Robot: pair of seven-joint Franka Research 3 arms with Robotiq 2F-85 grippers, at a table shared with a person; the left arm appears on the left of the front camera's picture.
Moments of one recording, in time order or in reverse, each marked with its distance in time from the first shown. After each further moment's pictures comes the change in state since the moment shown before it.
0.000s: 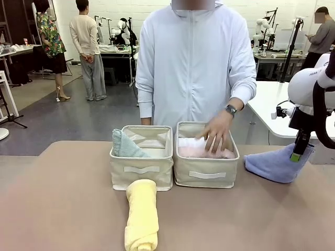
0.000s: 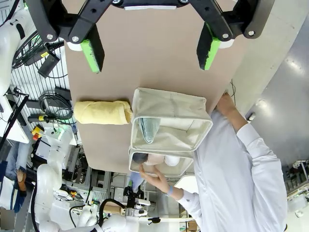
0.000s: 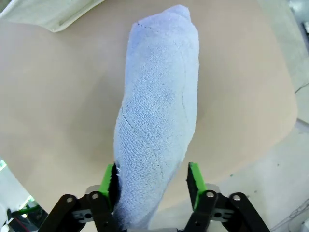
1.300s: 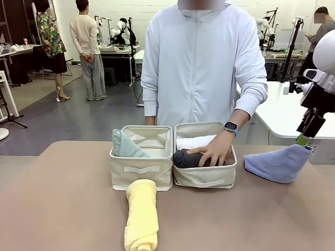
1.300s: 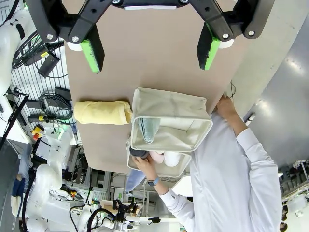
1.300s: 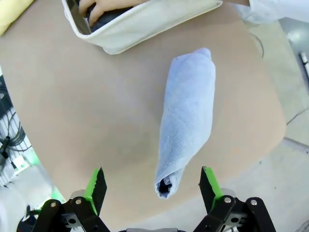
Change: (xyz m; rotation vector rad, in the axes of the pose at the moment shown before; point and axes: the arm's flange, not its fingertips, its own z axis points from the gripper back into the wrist) left arm 0.000 0.000 0.000 0.000 0.000 0.000; right arm -0.016 0.053 0.090 0.018 -0.163 0.052
